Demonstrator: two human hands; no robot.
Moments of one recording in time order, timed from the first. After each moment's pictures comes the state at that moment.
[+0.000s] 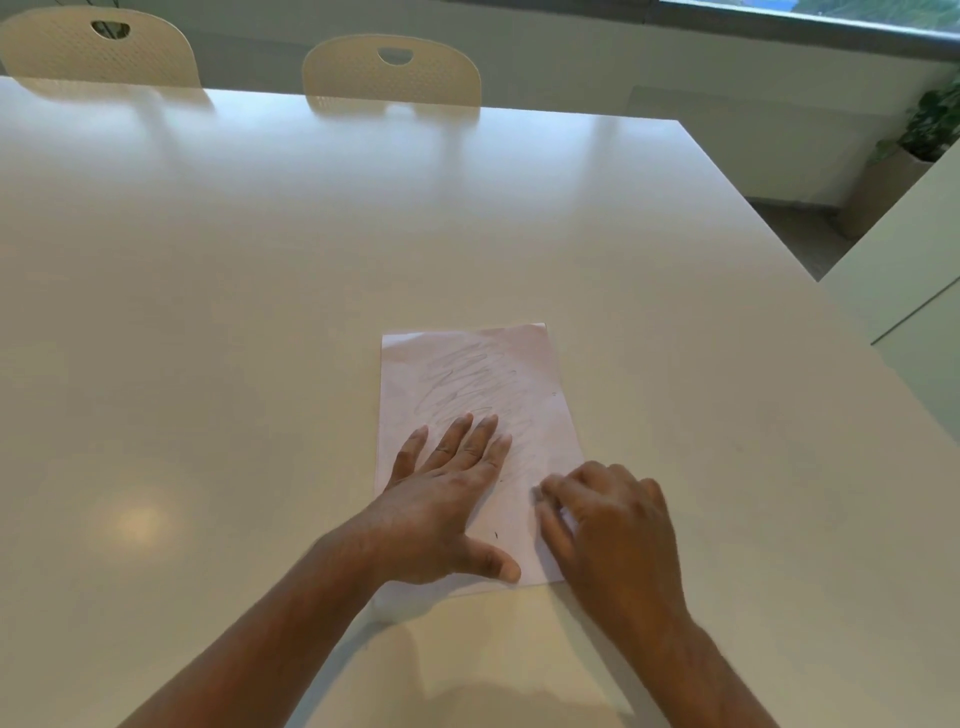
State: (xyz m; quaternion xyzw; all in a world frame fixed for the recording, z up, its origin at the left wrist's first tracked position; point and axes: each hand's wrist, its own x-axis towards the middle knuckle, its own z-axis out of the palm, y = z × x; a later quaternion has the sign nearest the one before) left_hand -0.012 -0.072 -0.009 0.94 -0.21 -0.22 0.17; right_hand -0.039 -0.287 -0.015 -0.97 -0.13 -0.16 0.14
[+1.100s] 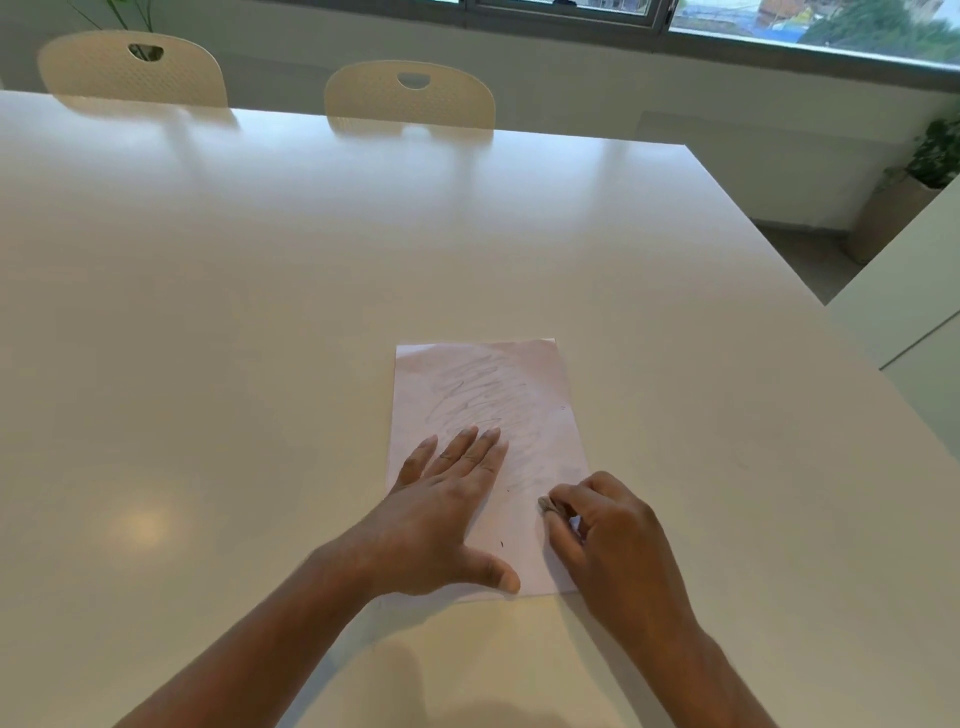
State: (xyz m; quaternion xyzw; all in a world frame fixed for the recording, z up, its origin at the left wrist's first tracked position) left_hand -0.021 -0.063 -0.005 0.95 -0.20 -0.18 0.18; right_hand -0.034 -0.290 -0.017 -0.95 -0.12 -0.08 0.29
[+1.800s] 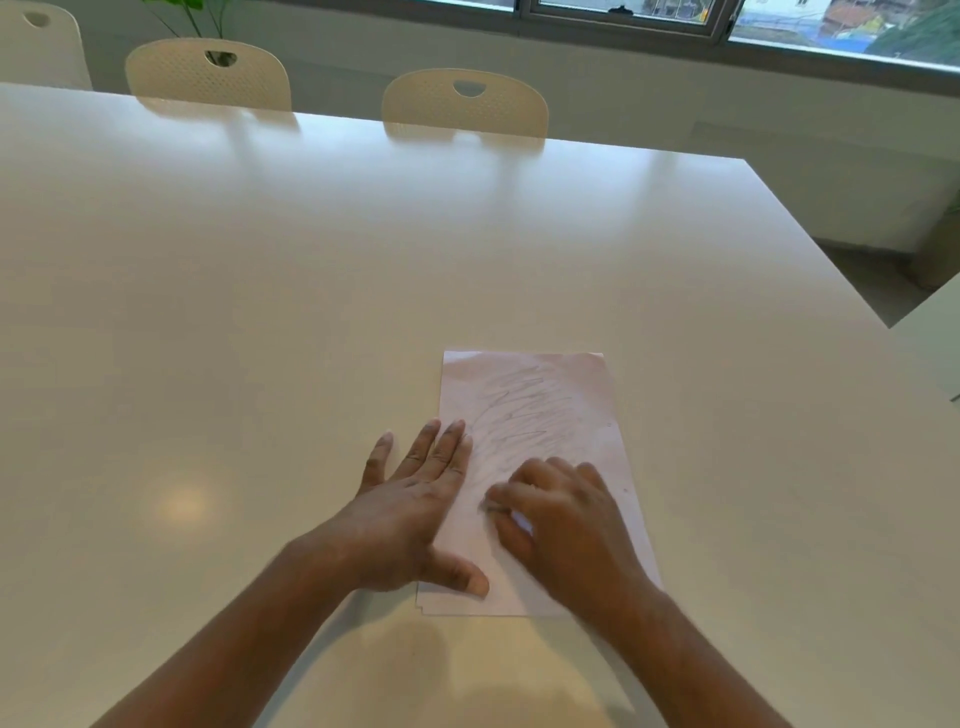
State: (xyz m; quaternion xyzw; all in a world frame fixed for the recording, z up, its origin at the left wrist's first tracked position) left_hand -0.026 -0.004 -0.007 0.96 -0.14 -0.23 0.12; right_hand -0.004 -0.222 -0.015 -0.92 -0.32 -0.08 0.20
